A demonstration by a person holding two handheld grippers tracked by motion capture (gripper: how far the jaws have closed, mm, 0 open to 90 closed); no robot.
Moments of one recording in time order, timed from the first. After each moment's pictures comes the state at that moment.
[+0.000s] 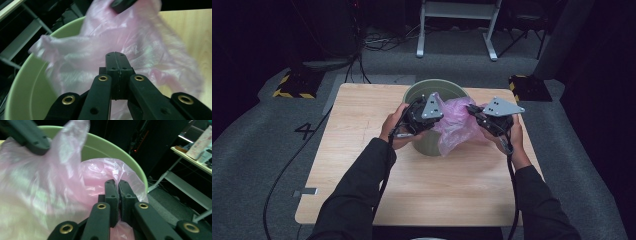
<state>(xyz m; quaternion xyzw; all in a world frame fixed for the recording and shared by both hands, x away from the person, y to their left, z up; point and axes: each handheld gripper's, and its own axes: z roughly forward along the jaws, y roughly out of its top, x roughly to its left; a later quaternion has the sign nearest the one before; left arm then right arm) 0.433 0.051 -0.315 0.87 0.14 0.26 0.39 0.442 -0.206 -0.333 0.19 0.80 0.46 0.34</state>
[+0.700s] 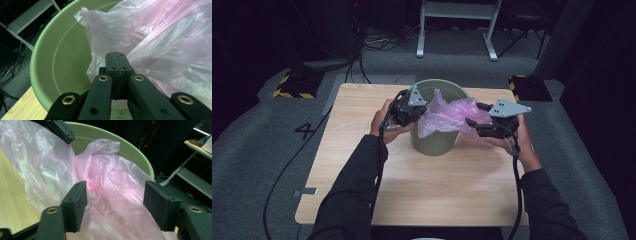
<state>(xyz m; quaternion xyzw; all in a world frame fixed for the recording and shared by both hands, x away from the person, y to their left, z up) 0.464 0.083 -0.330 0.87 0.22 0.25 0.38 0.436 -0.221 -0.330 0.19 0.82 0.46 0.30</state>
